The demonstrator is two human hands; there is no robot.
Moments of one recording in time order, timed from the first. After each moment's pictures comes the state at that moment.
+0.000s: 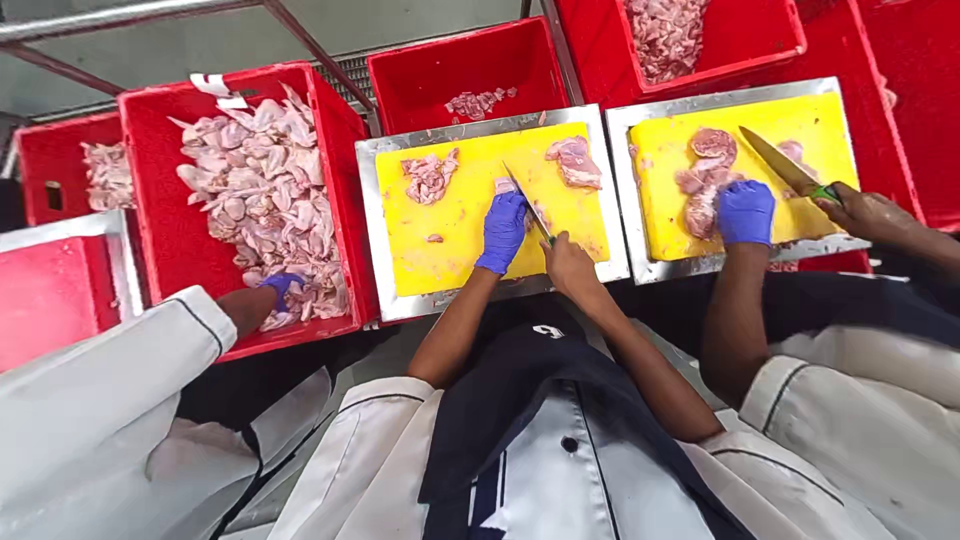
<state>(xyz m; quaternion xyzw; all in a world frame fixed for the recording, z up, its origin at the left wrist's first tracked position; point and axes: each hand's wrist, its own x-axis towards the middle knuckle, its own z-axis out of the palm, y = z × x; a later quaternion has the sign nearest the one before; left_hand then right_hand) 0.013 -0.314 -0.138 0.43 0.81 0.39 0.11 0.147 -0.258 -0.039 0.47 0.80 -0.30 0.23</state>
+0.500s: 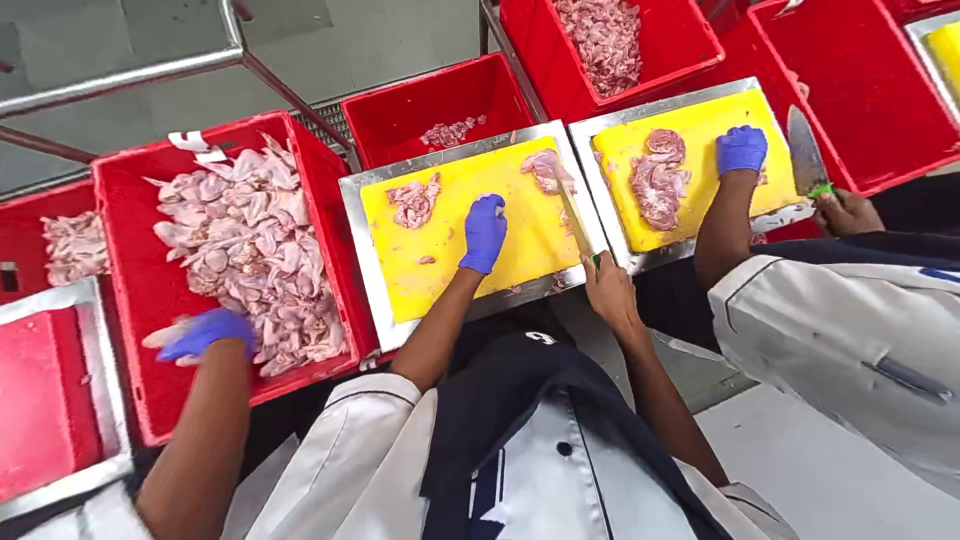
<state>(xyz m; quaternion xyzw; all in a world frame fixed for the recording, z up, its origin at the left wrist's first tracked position) -0.013 -0.303 -0.085 0.41 0.83 0.30 0.21 0.239 -0.268 -0.024 0.58 0.77 -0.25 0.05</state>
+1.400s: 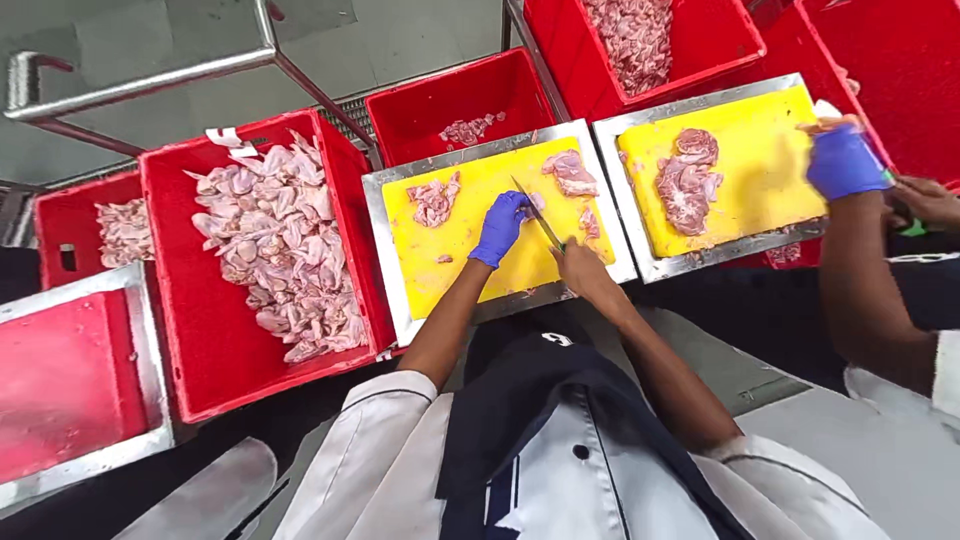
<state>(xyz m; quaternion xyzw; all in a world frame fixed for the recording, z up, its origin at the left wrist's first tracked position) -0.038 -0.299 -0.123 0.52 0.74 0.37 0.22 0.148 -0.252 -0.031 0.48 0.79 -0.32 0.22</state>
